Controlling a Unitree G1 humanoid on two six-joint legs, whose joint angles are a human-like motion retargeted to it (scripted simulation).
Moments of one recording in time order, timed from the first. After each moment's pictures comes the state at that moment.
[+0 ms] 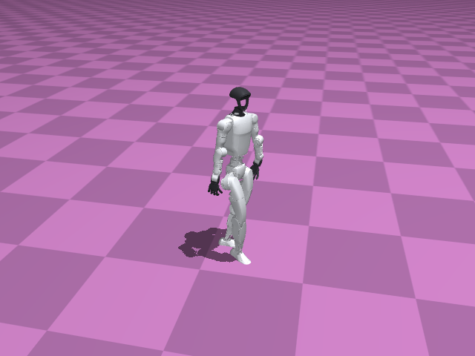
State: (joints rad) left arm -0.12 0.28 0.33 1.67 0.27 0.31 -0.50; right arm 0.07 -0.14 0.03 1.49 -0.41 0.12 0.30; waist -0.20 0.00 -0.01; left_leg 0.10 0.01 0.30 0.11 -0.24 0.06; right_leg -0.27 0.03 -0.27 0.31 0.13 -0.05
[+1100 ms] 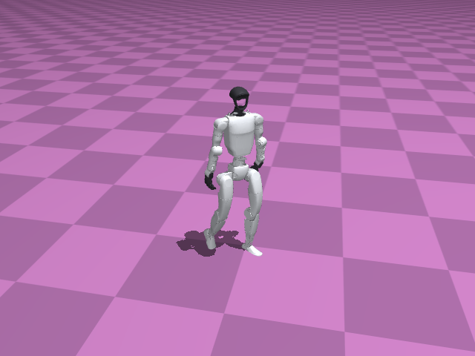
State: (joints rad) left arm 0.06 0.16 0.40 1.69 0.29 0.29 -0.52; right arm 0.10 -0.19 -0.05 1.62 -0.36 0.19 0.33; waist -0.07 0.08 -0.06; left_leg -0.13 0.11 0.23 0.17 -0.19 0.05; right_leg 0.08 0.02 -0.08 0.44 0.08 -0.16
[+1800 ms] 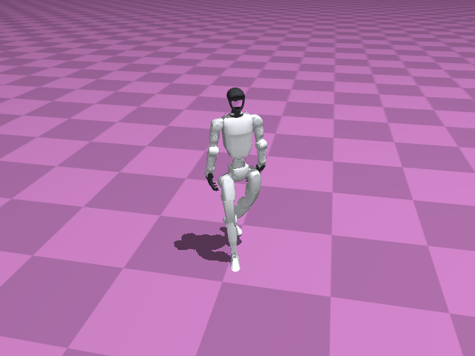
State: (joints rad) left arm 0.06 0.13 0.37 1.70 0.30 0.27 -0.51; right arm 0.08 -0.17 -0.17 1.61 -0.31 0.20 0.32; waist -0.23 0.01 -0.14; left_leg 0.24 0.00 0.36 0.34 -0.13 0.21; right_leg -0.20 -0.09 -0.45 0.01 0.22 -0.12
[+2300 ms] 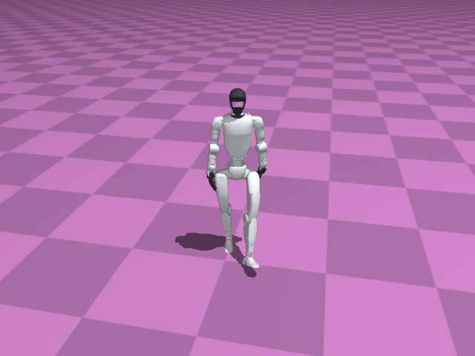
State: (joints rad) left arm 0.04 0.11 0.38 1.60 0.30 0.24 -0.52; right arm -0.07 -0.13 0.05 1.43 -0.40 0.15 0.36; waist -0.08 0.06 0.03; left_leg -0.39 0.05 0.34 0.02 -0.14 -0.11; right_leg 0.10 0.14 -0.10 0.03 -0.05 -0.14
